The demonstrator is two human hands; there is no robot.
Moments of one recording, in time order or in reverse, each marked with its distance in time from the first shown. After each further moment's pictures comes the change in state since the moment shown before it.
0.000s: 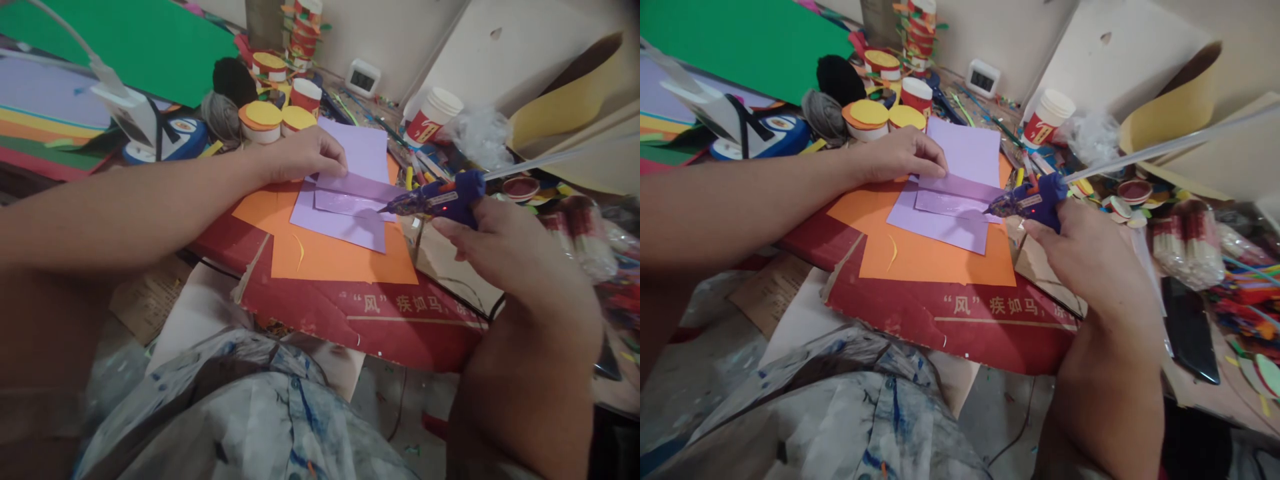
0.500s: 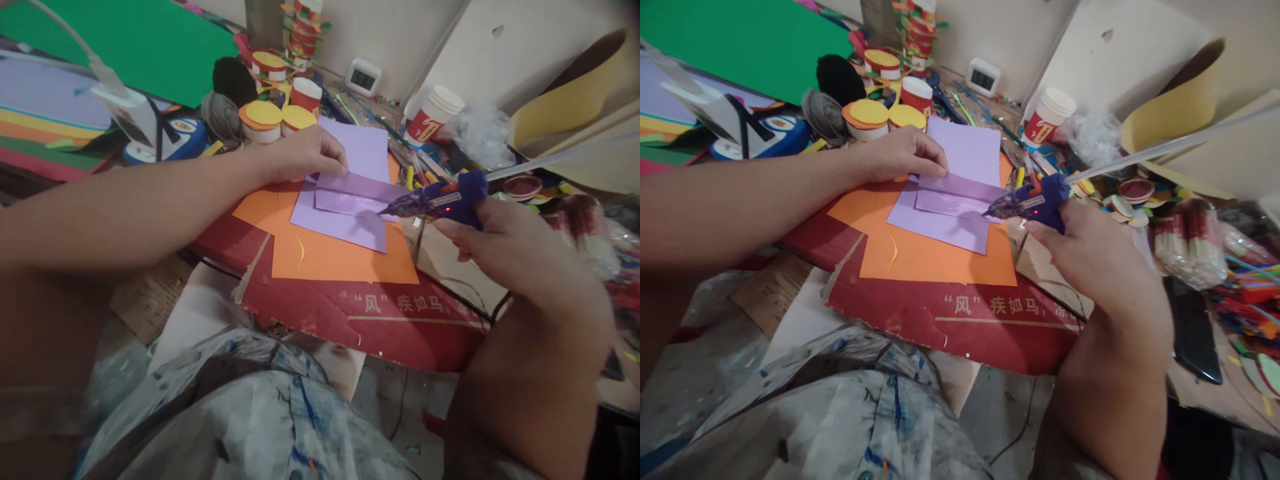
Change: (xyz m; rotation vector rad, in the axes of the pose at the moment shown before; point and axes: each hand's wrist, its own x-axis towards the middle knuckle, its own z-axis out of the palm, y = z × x) left_hand -0.001 0.002 0.001 -0.019 -0.003 -0.029; right_hand 0.001 -0.013 -0.014 0.095 -0.107 0.157
